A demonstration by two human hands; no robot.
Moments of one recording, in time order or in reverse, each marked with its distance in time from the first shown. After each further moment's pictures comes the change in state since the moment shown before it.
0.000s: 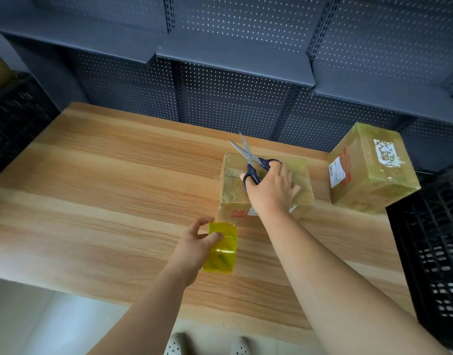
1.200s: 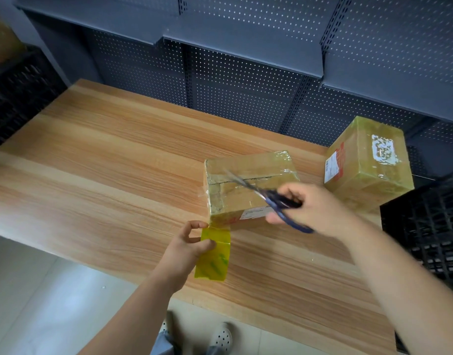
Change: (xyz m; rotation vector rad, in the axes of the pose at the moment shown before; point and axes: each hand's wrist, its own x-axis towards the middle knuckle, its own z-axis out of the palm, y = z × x) left_hand -0.042 -0.036 0.046 -0.067 0.023 -0.030; right_hand 0.002 0.106 -0.135 0.275 -0.883 -0.378
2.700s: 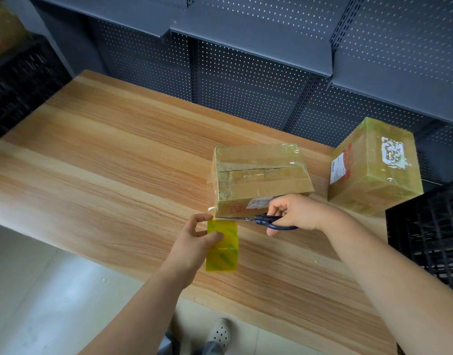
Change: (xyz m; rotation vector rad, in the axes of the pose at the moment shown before) left_hand -0.003 0.010 0.011 -0.036 0.040 0.014; right_hand 0.055 0.028 0.023 -0.154 -0.293 0.148
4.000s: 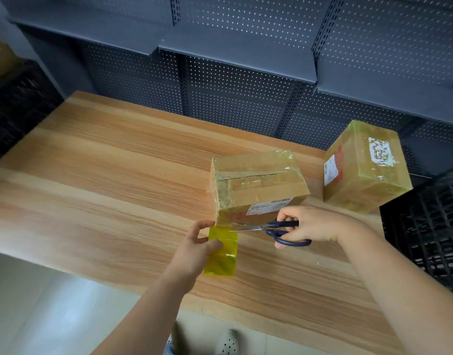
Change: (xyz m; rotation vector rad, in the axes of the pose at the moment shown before) left_hand 0.005 0.010 -0.008 0.056 -0.074 -0.008; right_hand -0.040 -0.005 -0.002 0.030 0.016 0.101
